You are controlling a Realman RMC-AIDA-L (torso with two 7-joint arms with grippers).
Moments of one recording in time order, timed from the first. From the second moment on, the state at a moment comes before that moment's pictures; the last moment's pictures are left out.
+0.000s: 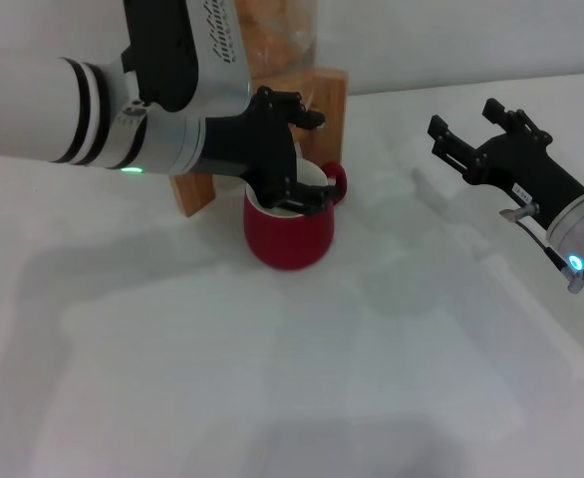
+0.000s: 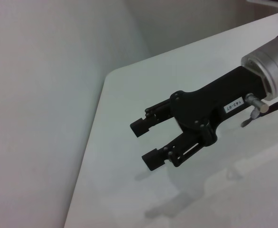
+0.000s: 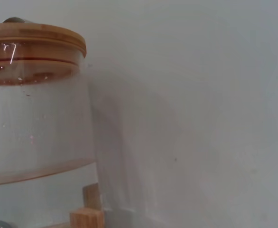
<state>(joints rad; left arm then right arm) -0.80 -2.08 1.51 1.07 -1.07 -1.06 1.50 0.44 2.02 -2.06 -0.29 0.42 -1.04 0.41</state>
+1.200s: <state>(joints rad) -0.83 -2.09 1.52 1.02 -1.07 -1.00 1.53 0.44 2.02 -2.06 -0.29 0.42 -1.04 0.41</state>
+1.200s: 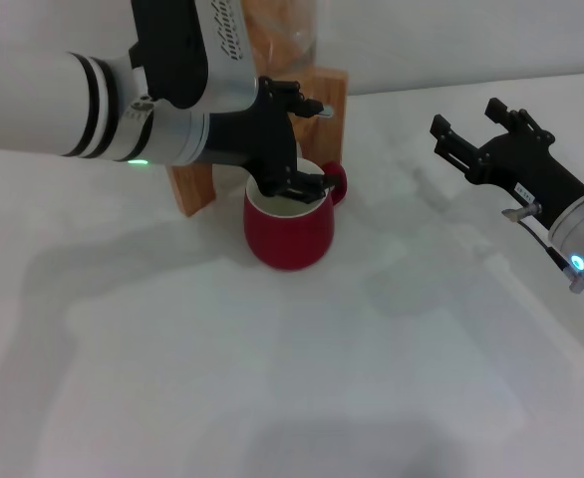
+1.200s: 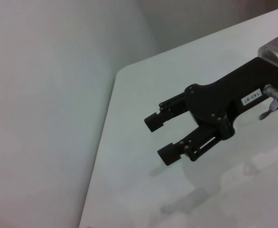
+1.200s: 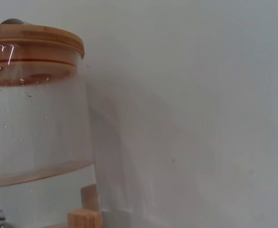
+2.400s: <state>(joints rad) -0.83 -2.09 1.55 1.04 -1.11 -1.01 1.54 0.43 2.02 -2.06 -0.29 0.42 -1.06 0.41</state>
